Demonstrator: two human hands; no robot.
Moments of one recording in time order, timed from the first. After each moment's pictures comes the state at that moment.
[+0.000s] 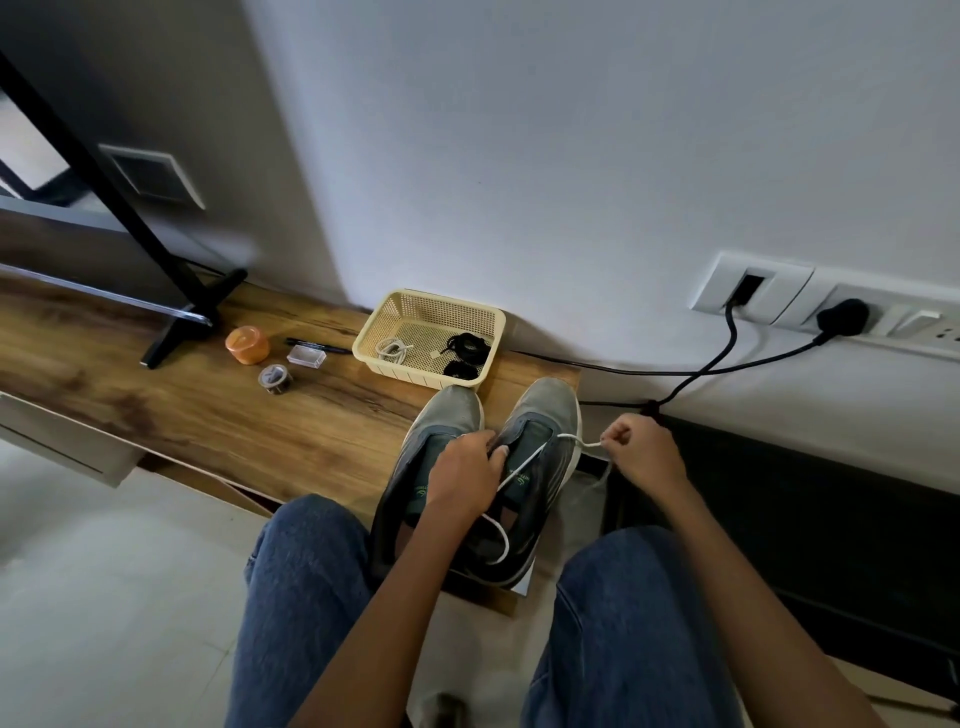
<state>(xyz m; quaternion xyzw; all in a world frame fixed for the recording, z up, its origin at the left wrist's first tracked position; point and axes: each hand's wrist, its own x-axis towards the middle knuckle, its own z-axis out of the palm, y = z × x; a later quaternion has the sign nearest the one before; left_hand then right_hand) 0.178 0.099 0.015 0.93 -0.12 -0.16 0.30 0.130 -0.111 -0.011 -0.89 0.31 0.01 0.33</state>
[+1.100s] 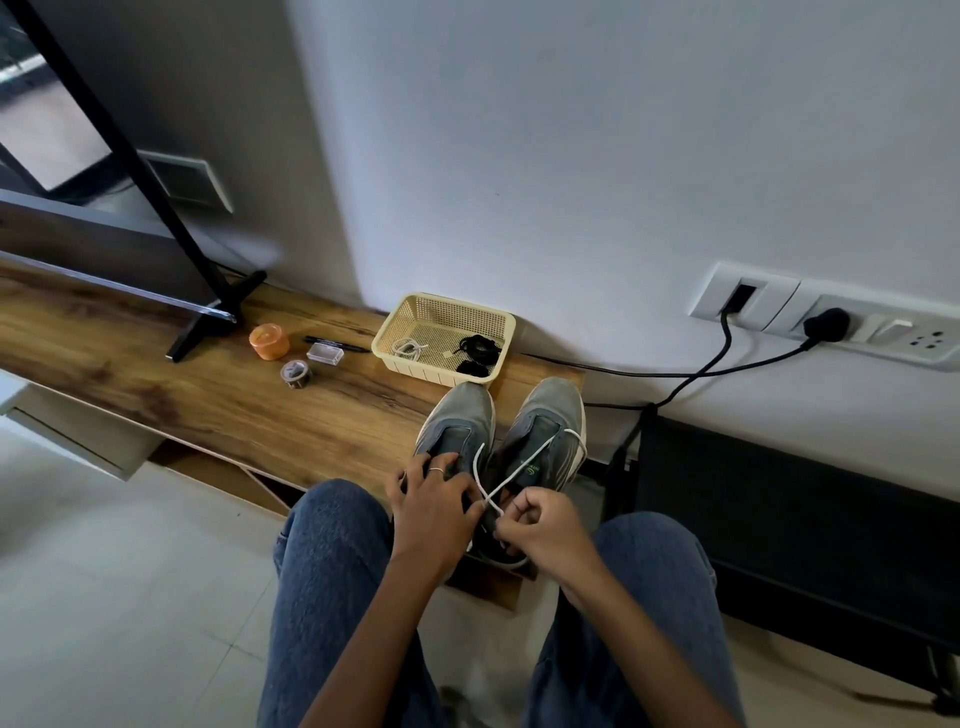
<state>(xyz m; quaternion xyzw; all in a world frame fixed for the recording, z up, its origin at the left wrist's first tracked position) 0.130 0.169 0.016 0.97 -0.18 -0.10 0.11 0.067 0.040 0.020 -0.78 0.25 0.07 0.57</state>
